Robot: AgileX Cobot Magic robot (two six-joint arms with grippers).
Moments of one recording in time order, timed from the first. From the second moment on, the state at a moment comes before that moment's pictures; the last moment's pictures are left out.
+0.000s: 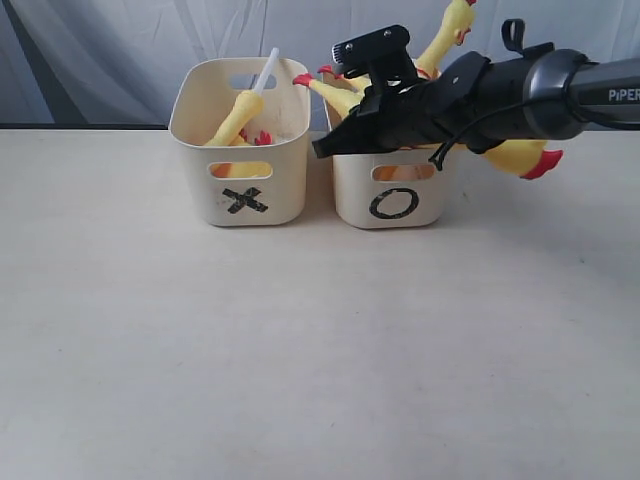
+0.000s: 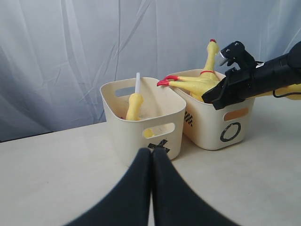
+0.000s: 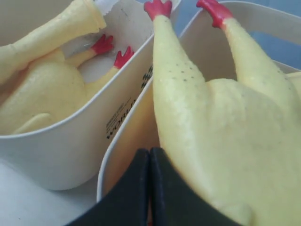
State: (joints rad) left arm -0.34 0.19 -0.45 -0.13 0.47 0.12; right arm 0.44 2.06 -1.42 0.83 0.08 -0.95
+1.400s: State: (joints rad) left arm -0.34 0.19 -0.45 -0.12 0.56 0.12; right arm 0.21 1.46 -1.09 0.84 0.12 -0.94
